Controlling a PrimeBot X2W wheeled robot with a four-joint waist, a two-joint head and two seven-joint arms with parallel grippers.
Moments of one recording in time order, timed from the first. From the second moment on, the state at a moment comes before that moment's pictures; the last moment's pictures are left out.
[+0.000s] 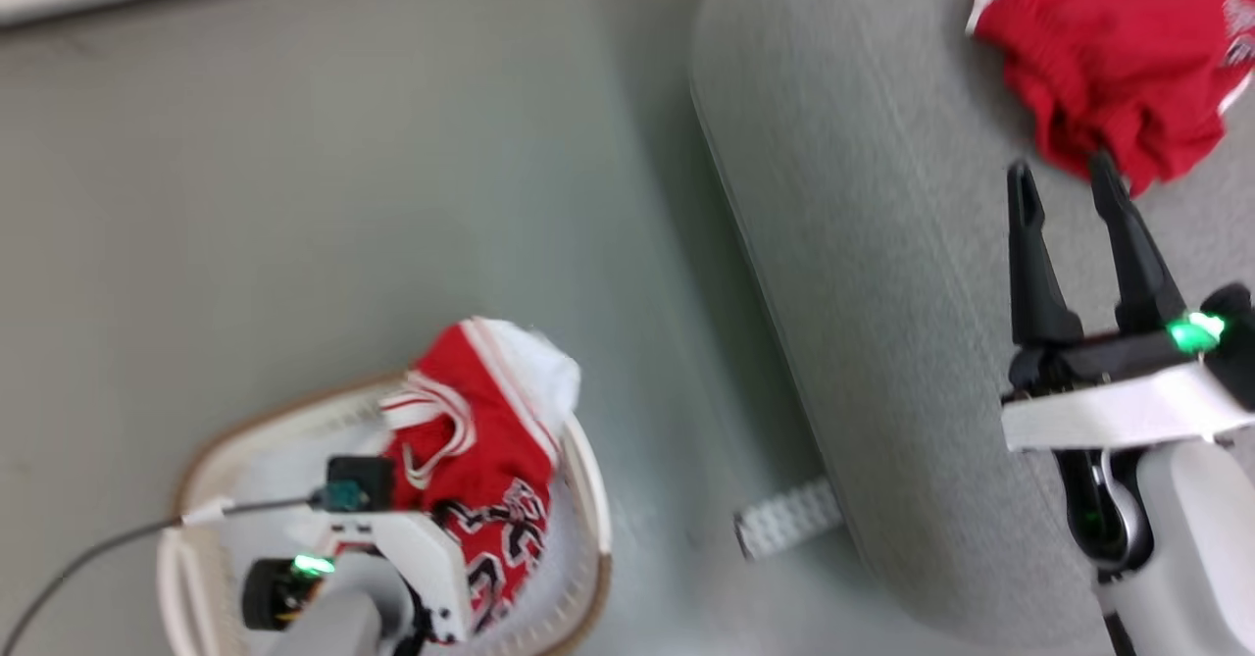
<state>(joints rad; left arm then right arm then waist) -0.65 0.07 -0.29 1.25 -0.27 -0.13 -0.19 -0.50 -0.13 0.16 0.22 0.45 0.13 -0.26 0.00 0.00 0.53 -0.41</state>
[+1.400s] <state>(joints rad) -0.42 0.16 -0.42 0.15 -0.39 -0.01 -0.05 -0.21 -0.16 0.27 0.26 0.45 0.13 -0.26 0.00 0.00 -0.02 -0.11</state>
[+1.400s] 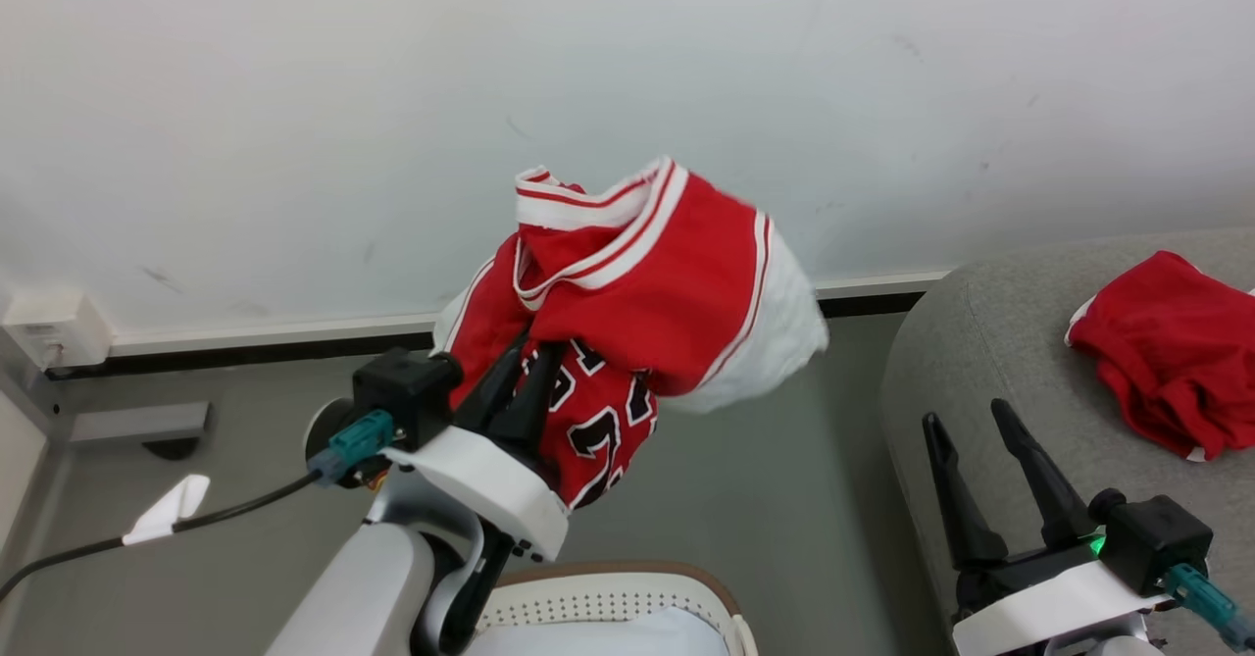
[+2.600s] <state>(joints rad) -0.45 0.08 -0.62 0.28 -0.40 -0.08 -0.05 -0.54 -0.20 0.83 0.50 0.45 0.13 -0.26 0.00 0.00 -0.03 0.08</state>
